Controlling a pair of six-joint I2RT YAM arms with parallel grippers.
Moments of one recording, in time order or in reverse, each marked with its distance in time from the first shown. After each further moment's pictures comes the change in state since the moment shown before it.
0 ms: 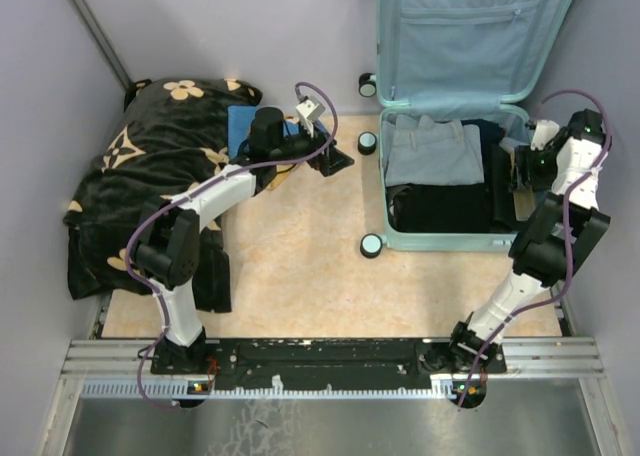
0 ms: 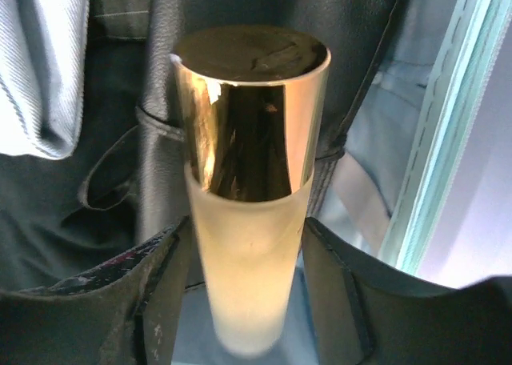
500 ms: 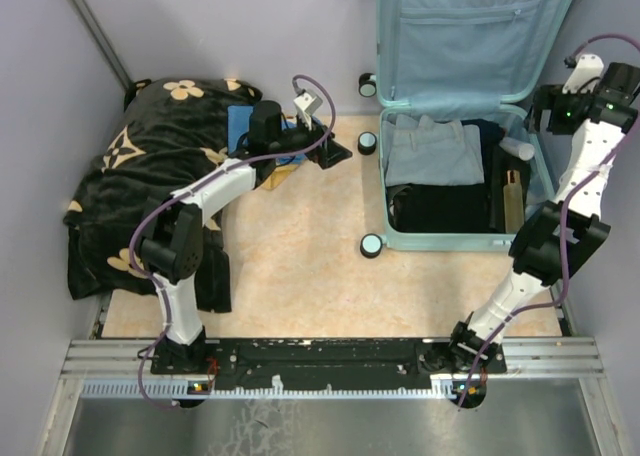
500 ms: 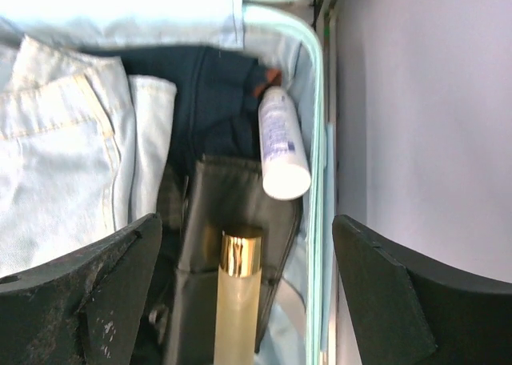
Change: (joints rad) left arm 0.032 0.039 0.060 -0.018 0.014 0.003; right arm 0.003 0.018 0.299 0.195 -0.115 0.176
